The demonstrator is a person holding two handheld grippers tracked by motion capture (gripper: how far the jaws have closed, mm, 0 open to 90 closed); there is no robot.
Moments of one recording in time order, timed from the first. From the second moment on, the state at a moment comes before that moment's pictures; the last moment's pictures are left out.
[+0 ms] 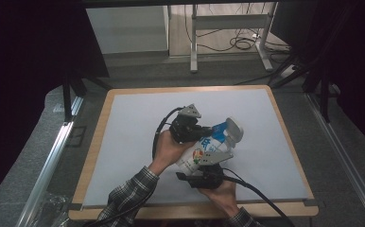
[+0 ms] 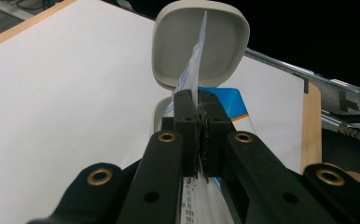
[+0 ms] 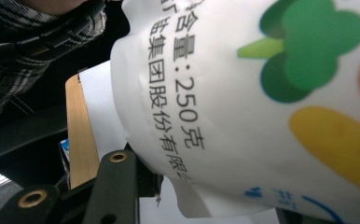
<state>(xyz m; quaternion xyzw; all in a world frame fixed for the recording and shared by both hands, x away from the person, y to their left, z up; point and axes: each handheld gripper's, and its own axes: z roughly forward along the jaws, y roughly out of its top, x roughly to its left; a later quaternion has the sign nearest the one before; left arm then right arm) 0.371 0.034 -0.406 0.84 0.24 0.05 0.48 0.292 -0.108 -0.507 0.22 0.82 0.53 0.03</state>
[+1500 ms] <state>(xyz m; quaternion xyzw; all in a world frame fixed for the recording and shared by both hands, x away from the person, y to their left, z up) 0.381 0.026 -0.403 0.85 0.26 0.03 0.45 0.290 -0.109 -0.499 0.22 0.81 0.54 0.02</state>
